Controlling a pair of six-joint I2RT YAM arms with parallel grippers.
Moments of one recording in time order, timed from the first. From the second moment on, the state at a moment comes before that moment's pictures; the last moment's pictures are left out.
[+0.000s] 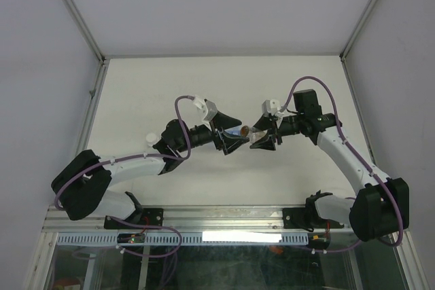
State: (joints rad) left arm -0.84 1.37 0.60 0.95 0.40 -0.35; right arm 0.29 1.20 0.89 -0.57 -1.21 -0.86
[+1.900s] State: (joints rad) left arm -0.92 1.40 0.78 0.52 -0.11 -1.05; right arm 0.30 1.23 0.89 -0.40 -0.98 -0.66
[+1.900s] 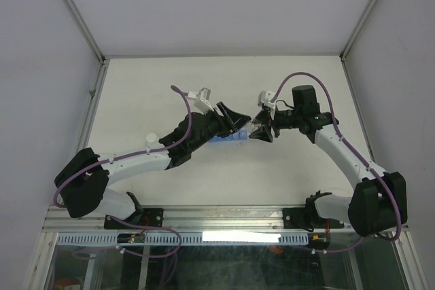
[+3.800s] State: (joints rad) left arm -0.82 1.48 0.54 1.28 0.53 -0.33; right arm 0.30 1.23 0.89 -0.61 -1.22 -0.89
